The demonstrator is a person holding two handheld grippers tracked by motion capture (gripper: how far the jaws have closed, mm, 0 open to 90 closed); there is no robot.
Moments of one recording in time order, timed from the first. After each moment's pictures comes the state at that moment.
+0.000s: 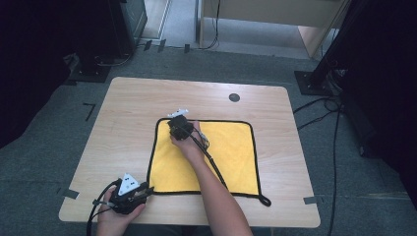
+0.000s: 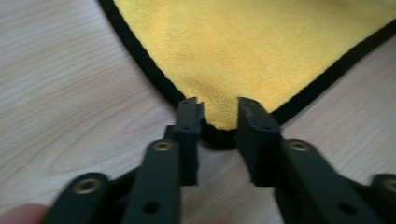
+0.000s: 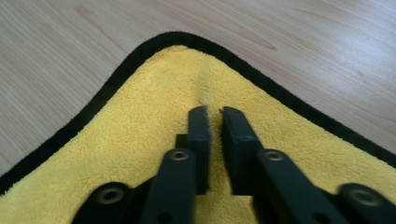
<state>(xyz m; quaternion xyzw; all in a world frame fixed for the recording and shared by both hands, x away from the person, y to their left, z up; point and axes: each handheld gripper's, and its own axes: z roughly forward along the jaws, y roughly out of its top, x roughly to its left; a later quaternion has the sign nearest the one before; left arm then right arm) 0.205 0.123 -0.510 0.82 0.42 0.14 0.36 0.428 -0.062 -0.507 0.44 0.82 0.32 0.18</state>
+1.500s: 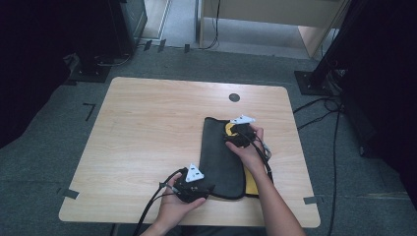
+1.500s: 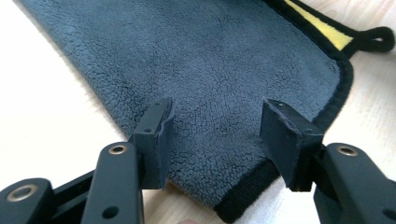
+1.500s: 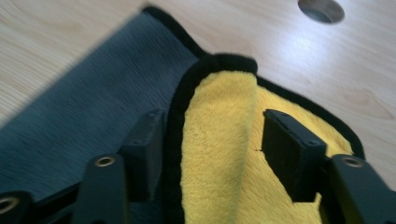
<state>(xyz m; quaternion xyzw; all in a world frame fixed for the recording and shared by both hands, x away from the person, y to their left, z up) 0.237 -0.038 -0.512 0.85 0.34 0.05 0.41 0.385 -0.257 -0.494 0.49 0.78 0.30 0.24</state>
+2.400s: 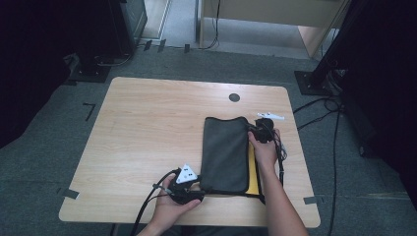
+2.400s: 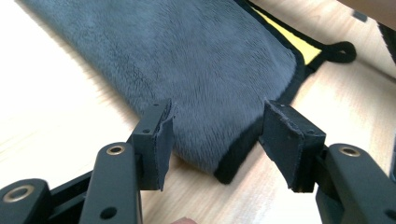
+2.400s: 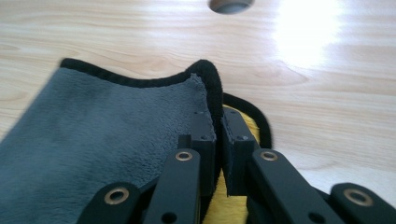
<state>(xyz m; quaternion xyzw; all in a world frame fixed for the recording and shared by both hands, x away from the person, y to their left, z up) 0.231 -0.024 -0.506 0.84 0.32 0.03 0.44 0.401 -0.330 -0.499 0.60 0.68 0.38 0.19</state>
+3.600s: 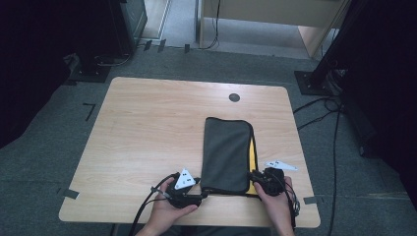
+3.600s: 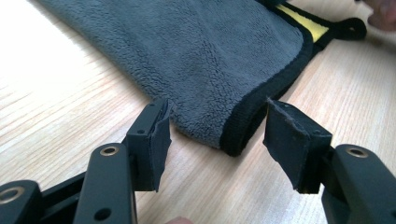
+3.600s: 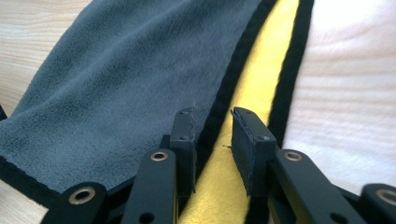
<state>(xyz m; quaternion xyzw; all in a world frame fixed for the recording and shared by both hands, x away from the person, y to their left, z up) 0.226 -0.015 -0.518 0.84 0.31 0.05 0.44 0.233 -0.327 -0.511 0.60 0.69 0.38 0.11</state>
